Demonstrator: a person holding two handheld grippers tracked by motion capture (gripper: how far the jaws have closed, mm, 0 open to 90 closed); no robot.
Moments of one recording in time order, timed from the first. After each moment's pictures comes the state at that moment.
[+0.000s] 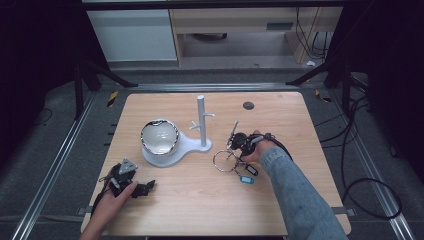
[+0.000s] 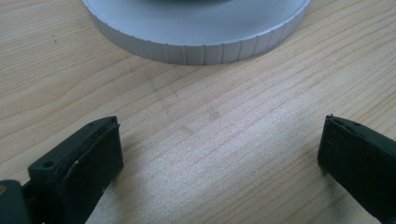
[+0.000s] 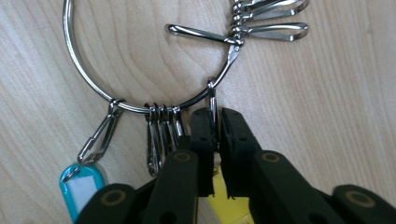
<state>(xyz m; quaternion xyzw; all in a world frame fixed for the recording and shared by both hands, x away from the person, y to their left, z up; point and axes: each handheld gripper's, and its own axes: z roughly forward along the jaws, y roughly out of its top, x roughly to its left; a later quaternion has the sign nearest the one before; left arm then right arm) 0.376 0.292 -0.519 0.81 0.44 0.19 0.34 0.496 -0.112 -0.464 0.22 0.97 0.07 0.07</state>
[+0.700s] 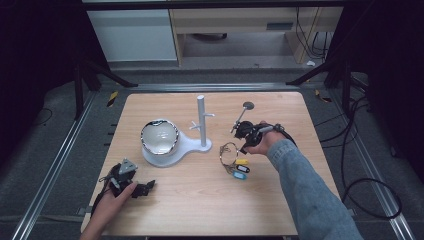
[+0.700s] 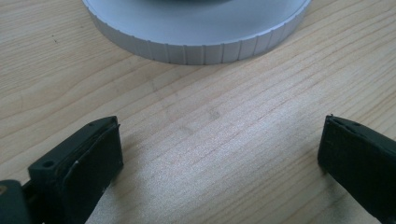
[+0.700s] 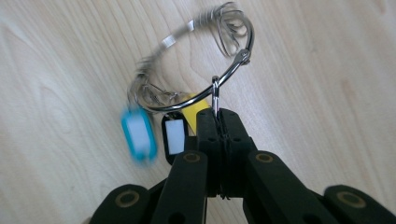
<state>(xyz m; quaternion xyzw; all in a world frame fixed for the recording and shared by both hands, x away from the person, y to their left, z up) 0.376 0.292 -0.519 0.81 0.44 0.19 0.34 0.490 -0.122 -0.401 0.25 0.96 0.12 0.05</state>
